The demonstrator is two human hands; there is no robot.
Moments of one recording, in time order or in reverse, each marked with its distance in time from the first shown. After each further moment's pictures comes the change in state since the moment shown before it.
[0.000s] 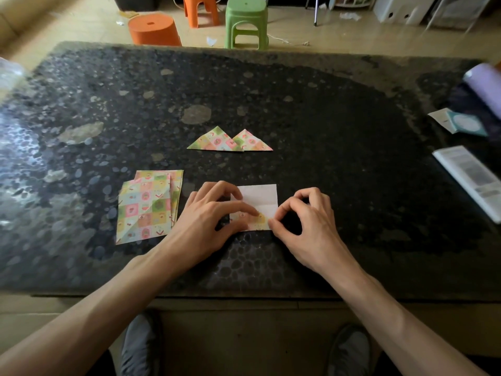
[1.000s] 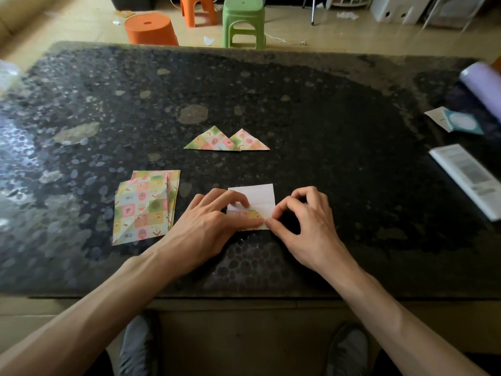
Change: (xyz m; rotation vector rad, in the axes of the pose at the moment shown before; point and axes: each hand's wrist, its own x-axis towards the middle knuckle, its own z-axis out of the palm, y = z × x) left_hand -0.002 0.003 0.002 0.167 -0.074 0.156; right_hand 0.001 0.007 0.003 0.010 0.028 -0.036
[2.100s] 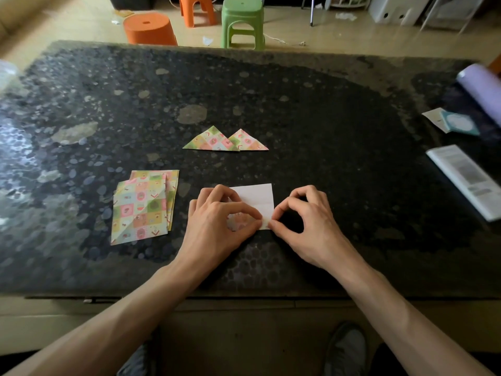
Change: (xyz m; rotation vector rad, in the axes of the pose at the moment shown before) left_hand 0.011 0.029 0.015 -0.245 0.227 -0.416; right_hand 0.004 0.002 -0.013 0.032 -0.079 0.010
